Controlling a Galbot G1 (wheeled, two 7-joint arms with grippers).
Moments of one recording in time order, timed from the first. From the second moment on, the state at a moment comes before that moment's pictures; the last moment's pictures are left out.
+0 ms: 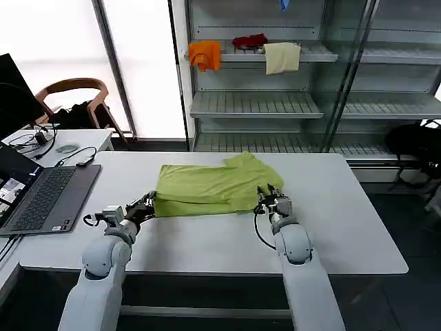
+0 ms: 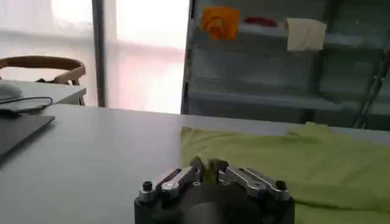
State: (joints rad) left arm 0.93 -1.33 -0.55 -1.67 -0.32 0.54 0.06; right arm -0.76 1.54 0.43 1.49 -0.14 -0.46 -0.08
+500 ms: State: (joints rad) left arm 0.95 -1.31 -0.57 -1.72 -0.33 0.56 0.06; right arm -0.79 1.49 0.46 1.56 -0.08 -0.52 -0.09
